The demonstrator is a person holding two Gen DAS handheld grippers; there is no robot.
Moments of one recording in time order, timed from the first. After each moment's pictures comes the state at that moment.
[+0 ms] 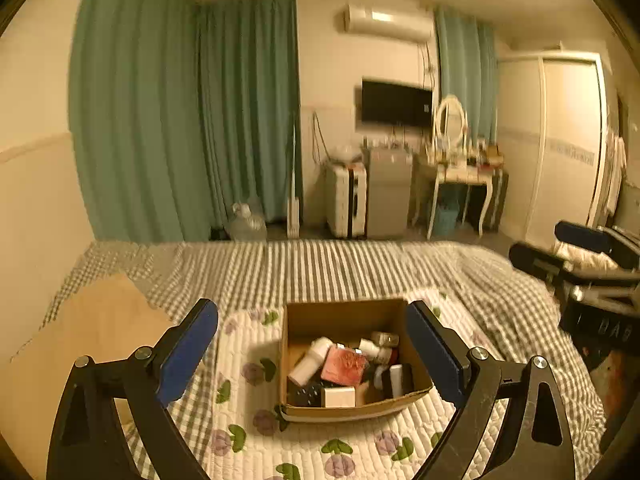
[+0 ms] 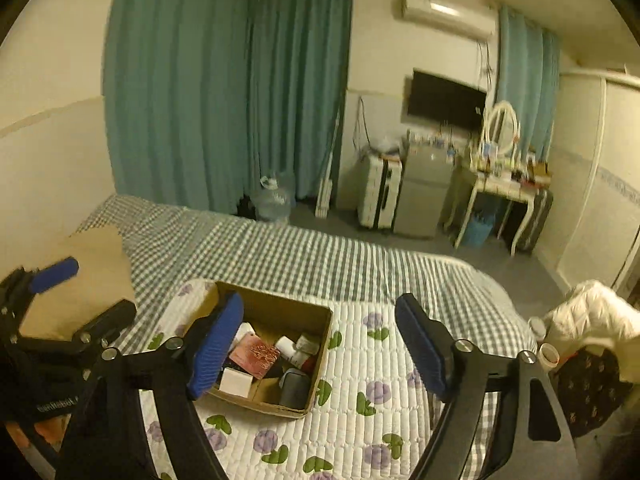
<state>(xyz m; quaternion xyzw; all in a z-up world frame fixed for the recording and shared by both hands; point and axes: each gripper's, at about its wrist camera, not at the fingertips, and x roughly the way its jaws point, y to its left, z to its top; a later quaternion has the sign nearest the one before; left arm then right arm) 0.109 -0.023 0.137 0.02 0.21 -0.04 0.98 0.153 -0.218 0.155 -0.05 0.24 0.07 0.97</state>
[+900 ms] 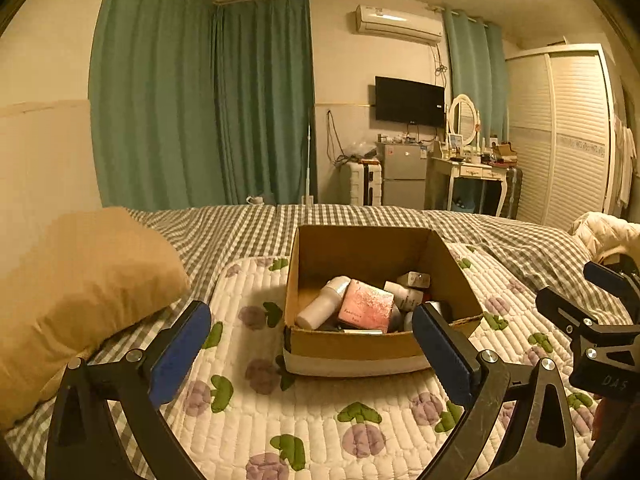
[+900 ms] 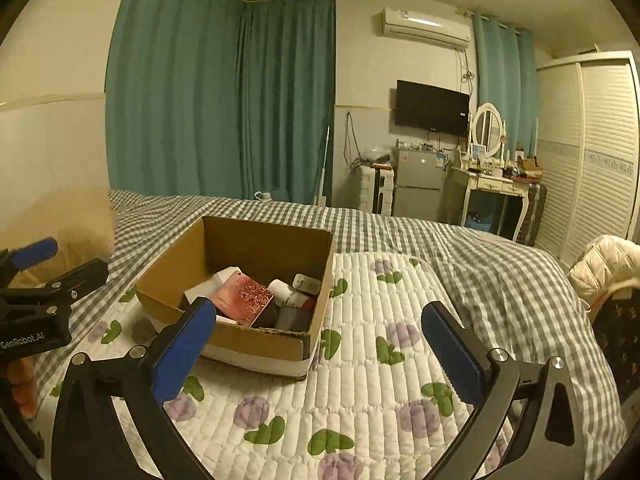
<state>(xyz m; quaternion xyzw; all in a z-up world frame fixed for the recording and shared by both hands) 0.102 -0.019 -0.019 0.02 0.20 0.00 0.98 0.116 -0.229 -0.034 -0.01 0.19 0.05 0.98</state>
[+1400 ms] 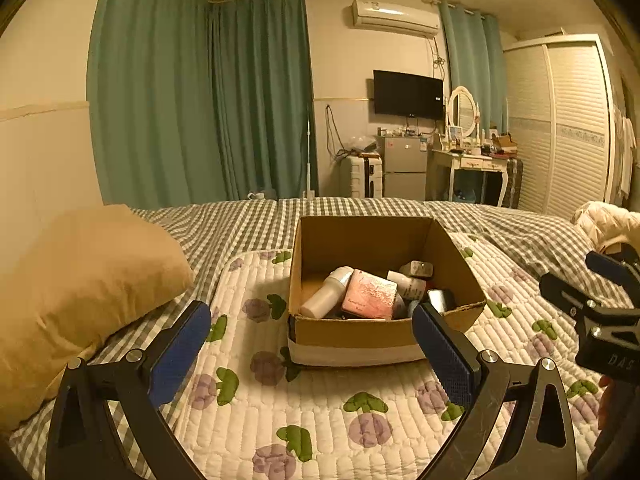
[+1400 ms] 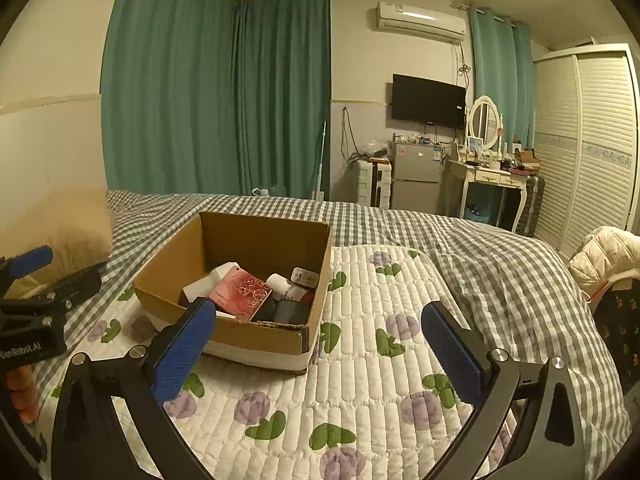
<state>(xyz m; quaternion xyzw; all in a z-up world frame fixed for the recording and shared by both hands) 0.097 -0.020 -0.025 0.04 0.21 0.00 0.98 0.114 -0.230 -0.036 0.00 0.20 0.04 0.98</state>
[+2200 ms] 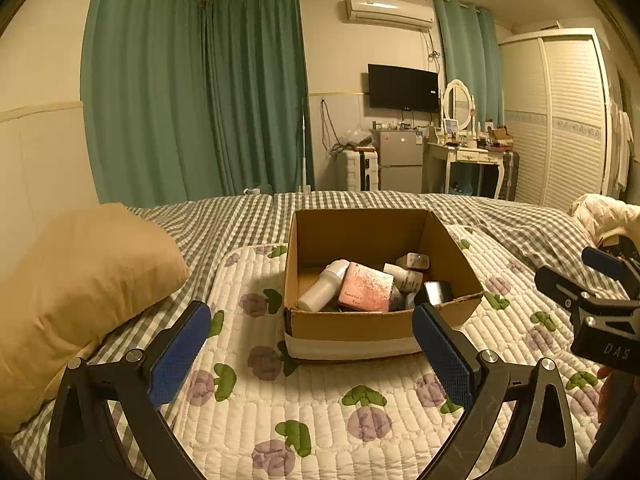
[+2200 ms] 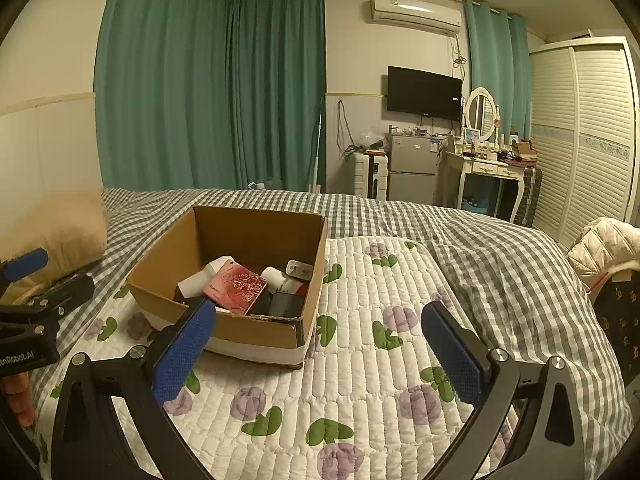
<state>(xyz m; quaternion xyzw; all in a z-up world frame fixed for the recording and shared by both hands) 0.096 -0.023 -0.026 0.04 0.22 -0.01 0.97 0.119 -0.234 -0.044 0.01 0.21 0.04 0.98</state>
